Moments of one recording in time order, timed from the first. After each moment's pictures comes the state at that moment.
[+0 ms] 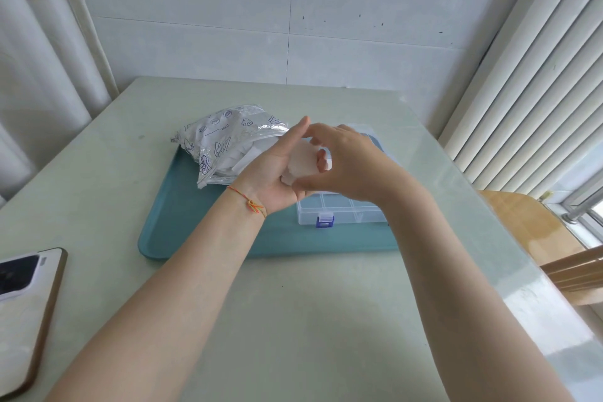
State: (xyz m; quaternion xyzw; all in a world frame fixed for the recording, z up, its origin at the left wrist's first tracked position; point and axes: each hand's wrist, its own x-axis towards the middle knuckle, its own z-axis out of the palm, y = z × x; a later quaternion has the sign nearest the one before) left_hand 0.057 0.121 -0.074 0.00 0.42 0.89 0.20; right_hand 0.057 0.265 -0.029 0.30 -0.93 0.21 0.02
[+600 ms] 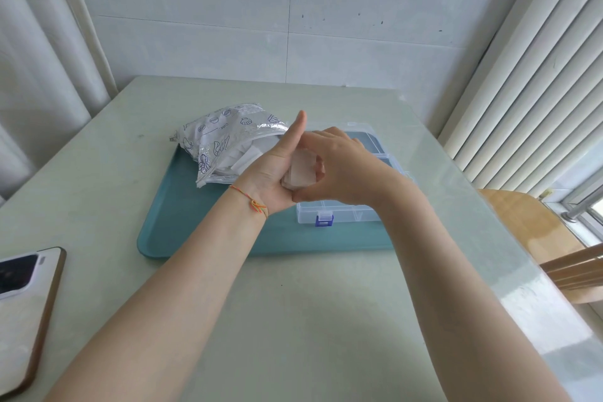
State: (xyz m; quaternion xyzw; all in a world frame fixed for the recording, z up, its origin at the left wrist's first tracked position) left_hand 0.063 0.127 -0.070 0.01 0.50 0.85 0.17; right_hand 0.056 0.260 -0.039 0.34 -0.92 0.20 0.01
